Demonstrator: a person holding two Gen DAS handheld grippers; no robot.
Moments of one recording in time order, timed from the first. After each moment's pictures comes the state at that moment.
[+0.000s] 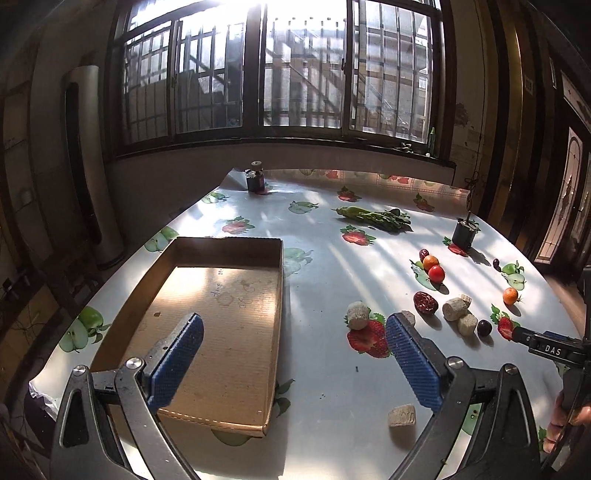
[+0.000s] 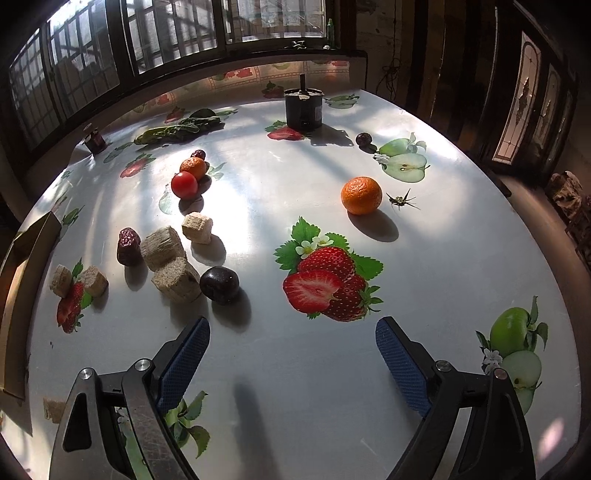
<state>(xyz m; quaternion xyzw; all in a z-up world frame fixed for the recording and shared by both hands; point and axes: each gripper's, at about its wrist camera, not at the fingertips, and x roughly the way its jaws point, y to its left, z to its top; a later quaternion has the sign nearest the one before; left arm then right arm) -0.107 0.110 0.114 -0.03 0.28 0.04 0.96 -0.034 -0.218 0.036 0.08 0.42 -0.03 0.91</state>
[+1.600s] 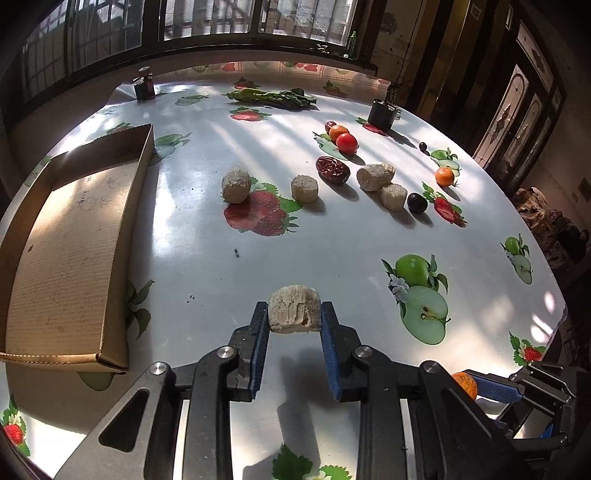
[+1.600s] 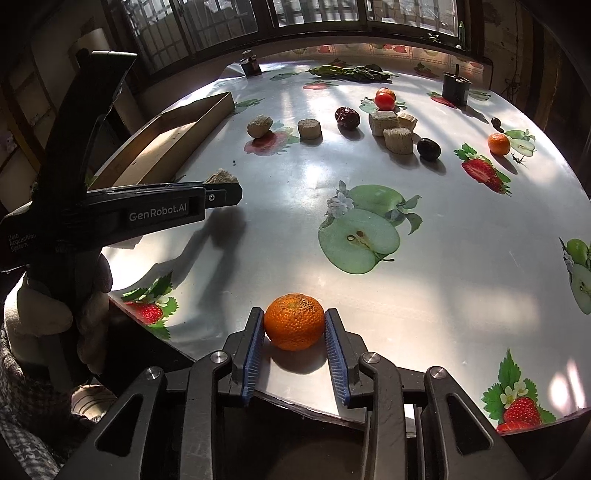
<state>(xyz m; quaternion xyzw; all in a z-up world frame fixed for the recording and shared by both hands) -0.097 0.051 0.039 -0.01 0.45 -0.13 0.89 -0.165 -0.110 0.013 0.01 0.47 0.19 0.86</state>
